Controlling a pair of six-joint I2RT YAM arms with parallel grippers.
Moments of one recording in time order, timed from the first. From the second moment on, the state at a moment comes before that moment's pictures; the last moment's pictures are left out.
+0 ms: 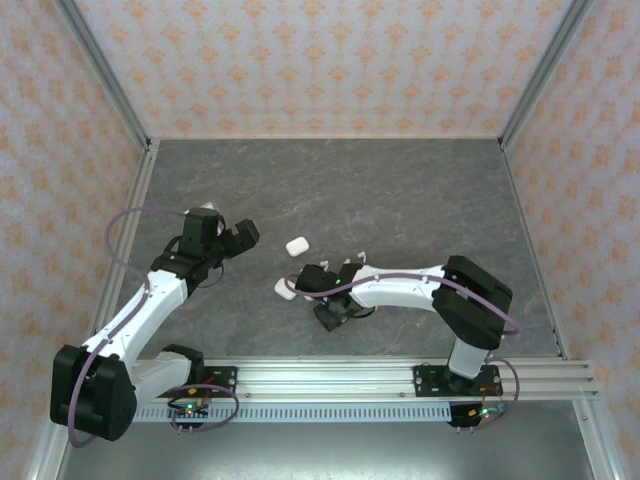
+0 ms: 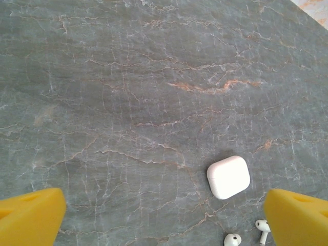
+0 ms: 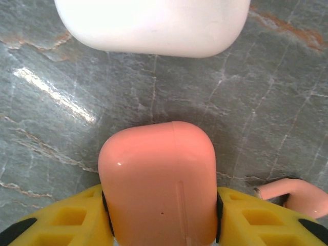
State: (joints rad) left arm -0.19 1.08 0.69 -0.38 0.00 -0.65; right arm 1.10 1.73 1.03 -0.73 0.10 0.40
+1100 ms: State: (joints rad) left arm -0.39 1.02 0.94 -0.45 0.58 -0.53; right arm 0.97 1.14 0.91 -0.17 0.32 -0.51
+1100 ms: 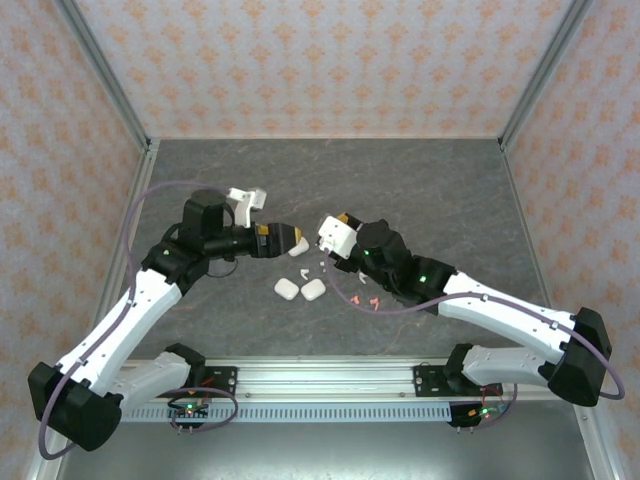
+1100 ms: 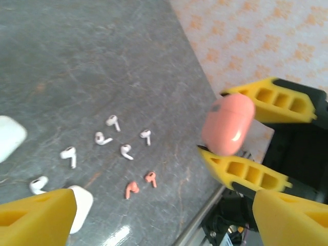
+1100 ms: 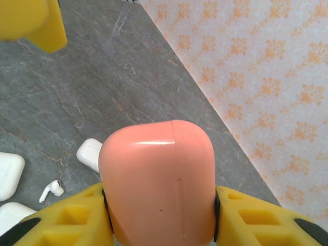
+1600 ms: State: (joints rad) left arm -0.52 1.16 1.03 -0.38 0.60 -0.50; right arm 0.97 1.14 0.91 -0.15 0.27 -0.55
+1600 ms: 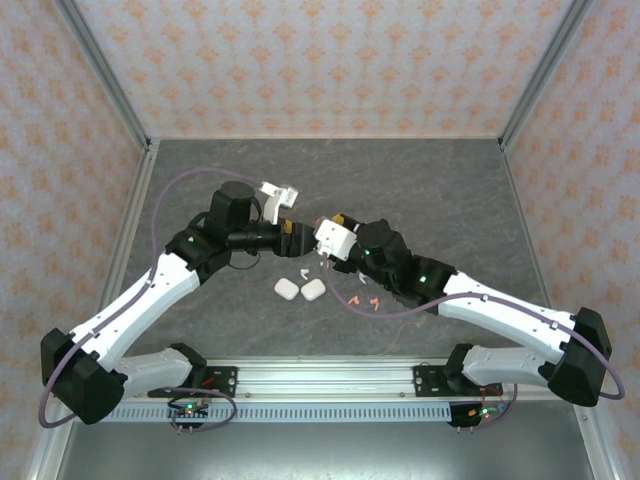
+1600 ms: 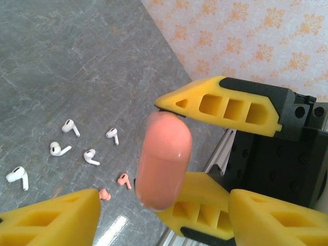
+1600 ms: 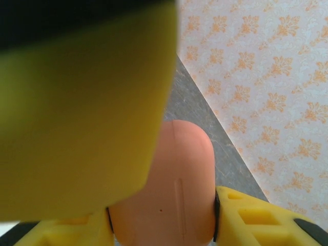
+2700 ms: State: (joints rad) left arm -0.54 1.21 1.05 -0.36 0.59 -0.43; right arm 0.95 1.14 0.93 -0.20 0.18 -0.47
